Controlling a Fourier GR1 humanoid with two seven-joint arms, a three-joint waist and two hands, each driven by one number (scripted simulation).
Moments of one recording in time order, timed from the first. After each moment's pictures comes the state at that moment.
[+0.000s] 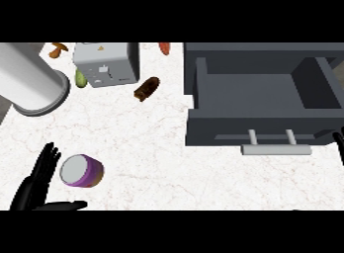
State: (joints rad) left arm 0.10 0.16 0.27 -1.14 -0.03 -0.22 -0.46; right arm 0.25 -0.03 -0.21 -2.07 -0.04 0.19 0.03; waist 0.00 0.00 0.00
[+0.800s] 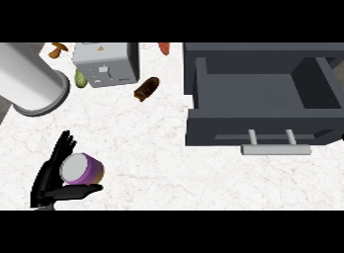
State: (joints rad) left arm -0.03 0.13 0.23 -1.01 -0.03 -0.15 -0.48; right arm 0.25 -0.03 -0.24 -2.12 -0.07 0.21 0.08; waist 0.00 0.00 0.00
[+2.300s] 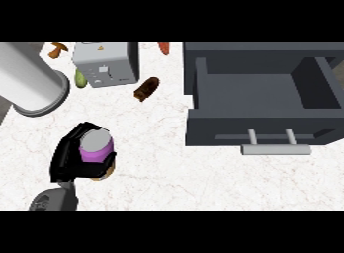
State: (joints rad) left arm -0.12 0.05 0.16 -1.18 0.07 -0.12 -0.33; right arm 0.28 -0.02 -0.25 -2.21 -0.11 0.20 0.14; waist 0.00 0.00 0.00
